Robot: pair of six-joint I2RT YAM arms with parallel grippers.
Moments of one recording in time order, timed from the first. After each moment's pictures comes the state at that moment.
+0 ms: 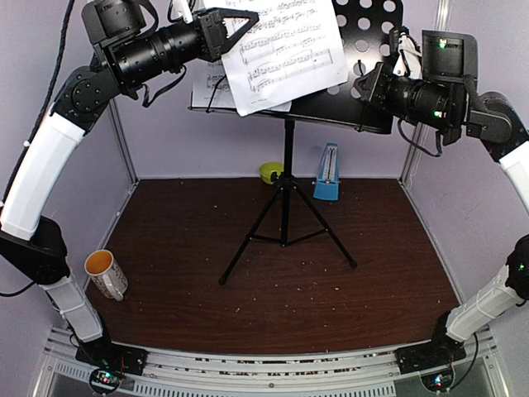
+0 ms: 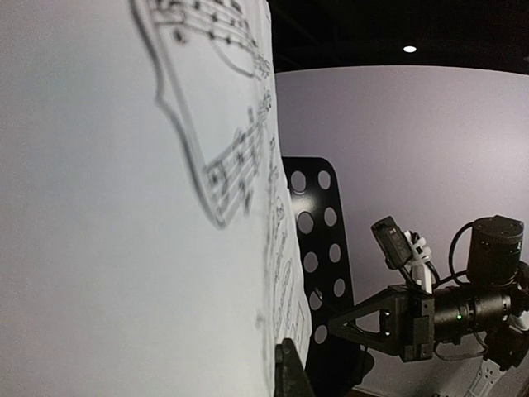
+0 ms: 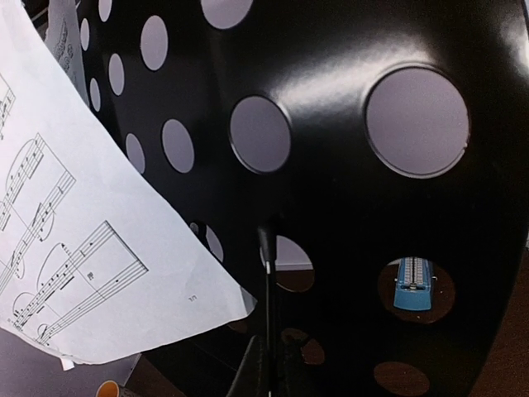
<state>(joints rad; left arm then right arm) -0.95 1.71 2.40 -0.43 0.07 -0.05 0.93 1.42 2.03 -0.75 0.56 0.47</state>
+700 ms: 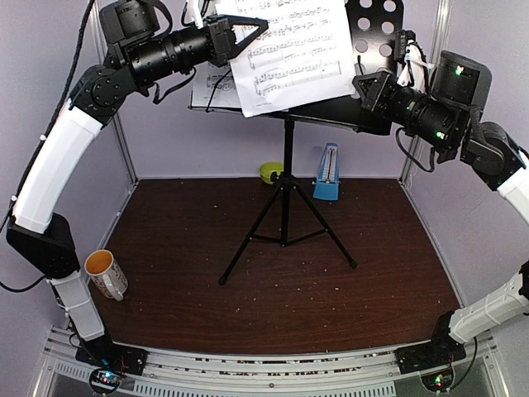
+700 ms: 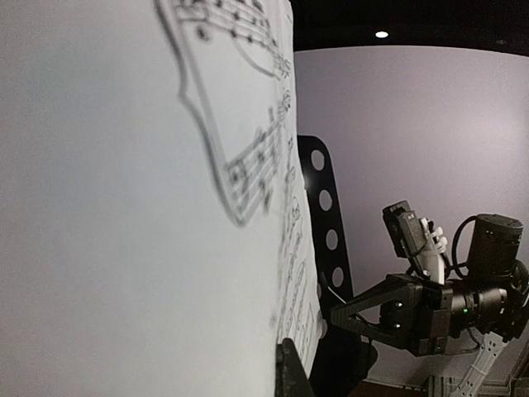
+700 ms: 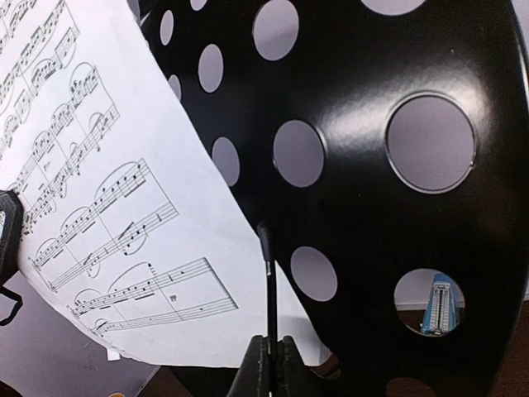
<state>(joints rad) -0.88 1.78 2.46 -0.44 0.23 -0.04 0.92 1.27 1.69 -0.35 0.46 0.33</state>
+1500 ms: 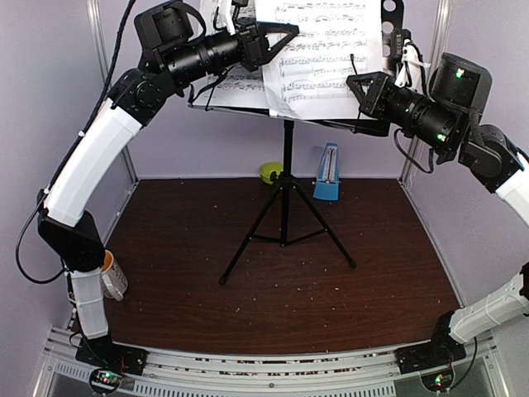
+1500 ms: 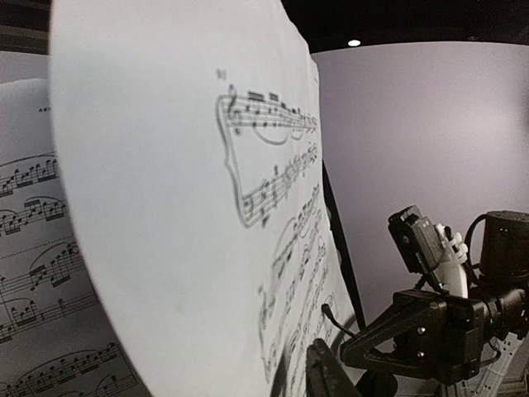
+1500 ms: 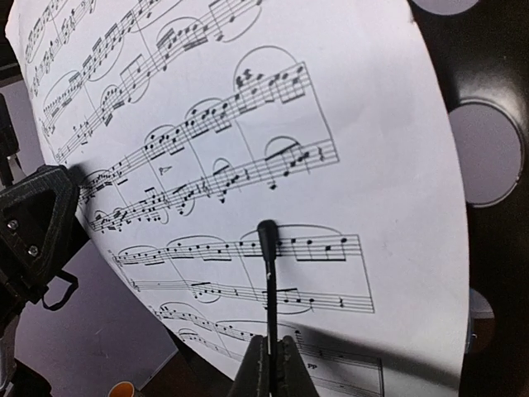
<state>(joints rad) -0.88 1.97 2.60 -0.33 0.33 -0.01 0.91 1.26 1.66 -0.30 0.36 0.29</state>
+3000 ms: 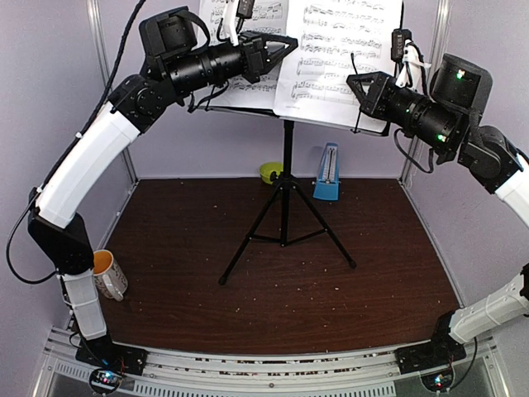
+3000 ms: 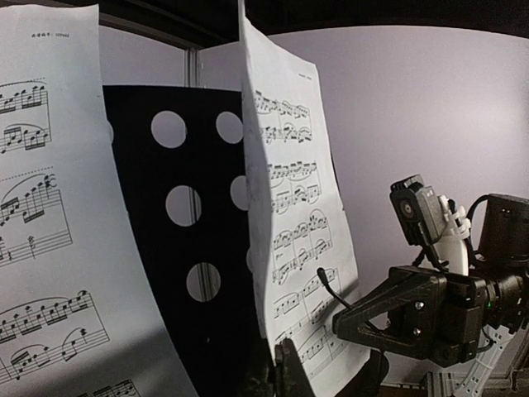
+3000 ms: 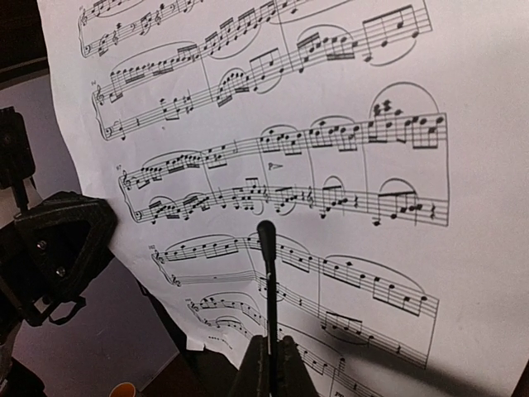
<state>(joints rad) -0.90 1.89 2.44 -0.31 0.30 -0.05 0.90 1.25 1.65 -0.28 0.34 0.29</state>
